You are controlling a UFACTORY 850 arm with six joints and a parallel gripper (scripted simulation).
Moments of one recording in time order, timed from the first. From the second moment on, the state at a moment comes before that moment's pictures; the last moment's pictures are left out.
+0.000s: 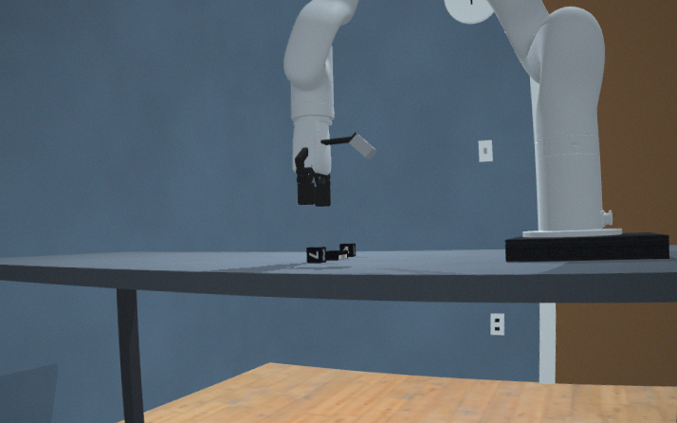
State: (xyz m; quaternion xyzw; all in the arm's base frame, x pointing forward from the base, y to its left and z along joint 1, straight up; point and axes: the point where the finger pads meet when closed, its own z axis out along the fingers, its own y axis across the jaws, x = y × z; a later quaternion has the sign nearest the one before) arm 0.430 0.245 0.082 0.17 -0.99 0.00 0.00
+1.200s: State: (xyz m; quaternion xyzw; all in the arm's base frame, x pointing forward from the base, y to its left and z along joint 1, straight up) arm 0.446 0.216 0.081 -0.07 -1.00 -0.01 0.01
